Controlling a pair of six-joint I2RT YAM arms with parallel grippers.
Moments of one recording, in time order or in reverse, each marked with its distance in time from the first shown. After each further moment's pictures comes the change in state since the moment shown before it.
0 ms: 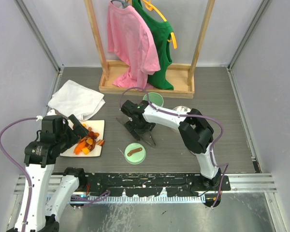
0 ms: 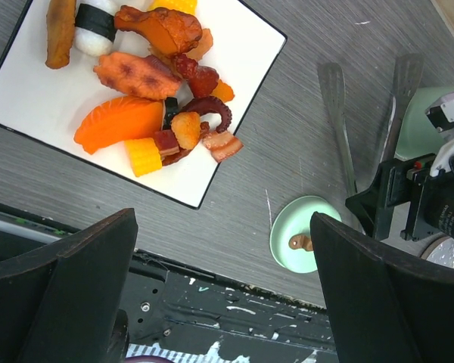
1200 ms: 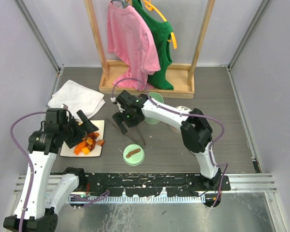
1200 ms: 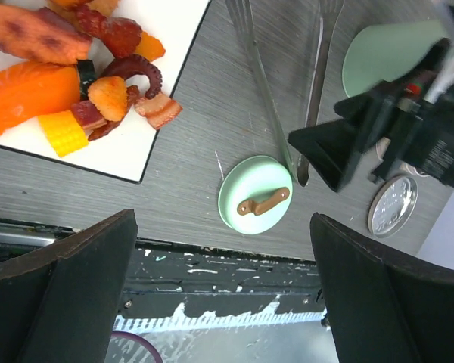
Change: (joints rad) left arm -0.003 0.095 0.021 0.030 0.218 -0.026; right arm -0.005 0.071 0.198 0.073 -0.216 0.019
